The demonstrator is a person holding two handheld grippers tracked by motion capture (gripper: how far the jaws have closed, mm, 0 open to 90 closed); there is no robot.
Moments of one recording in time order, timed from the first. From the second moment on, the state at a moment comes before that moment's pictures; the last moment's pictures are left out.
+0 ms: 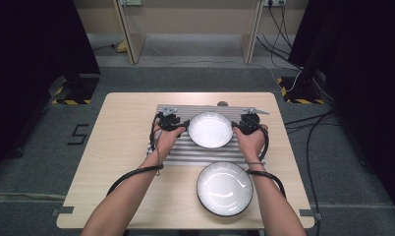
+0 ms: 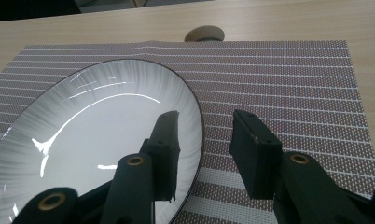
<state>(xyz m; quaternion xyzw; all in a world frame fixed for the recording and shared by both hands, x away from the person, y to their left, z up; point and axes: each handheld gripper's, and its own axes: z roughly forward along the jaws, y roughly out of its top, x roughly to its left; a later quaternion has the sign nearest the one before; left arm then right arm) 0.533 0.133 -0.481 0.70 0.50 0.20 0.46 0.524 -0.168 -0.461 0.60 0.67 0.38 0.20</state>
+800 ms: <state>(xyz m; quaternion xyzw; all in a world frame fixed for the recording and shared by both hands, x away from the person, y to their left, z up) 0.502 0.155 -0.466 0.71 0.48 0.19 0.48 0.497 -0.180 -0.449 0.59 0.68 0.39 0.20</state>
